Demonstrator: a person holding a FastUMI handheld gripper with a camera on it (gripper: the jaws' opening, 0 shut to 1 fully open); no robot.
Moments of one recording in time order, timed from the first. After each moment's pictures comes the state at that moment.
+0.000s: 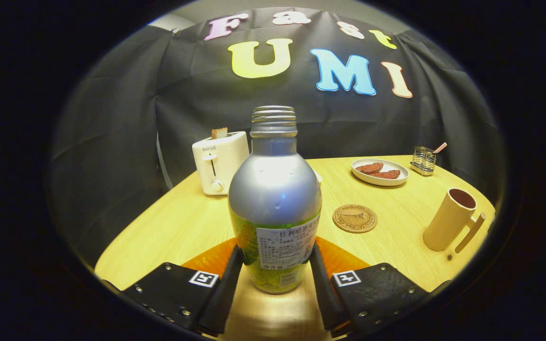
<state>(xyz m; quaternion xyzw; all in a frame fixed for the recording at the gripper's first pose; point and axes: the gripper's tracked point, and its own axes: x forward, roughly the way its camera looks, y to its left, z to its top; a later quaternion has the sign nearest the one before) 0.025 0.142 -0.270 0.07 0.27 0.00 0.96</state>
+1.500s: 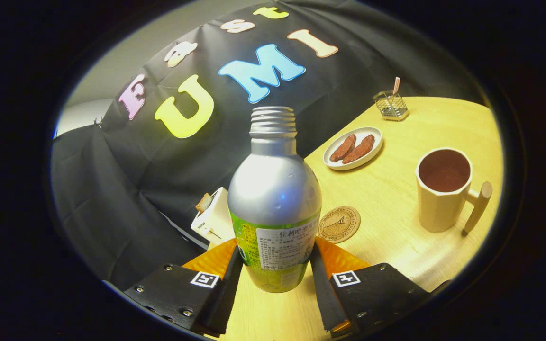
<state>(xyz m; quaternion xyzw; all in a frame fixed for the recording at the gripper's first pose) 0.035 0.048 -0.219 0.36 0.25 -0.03 0.90</state>
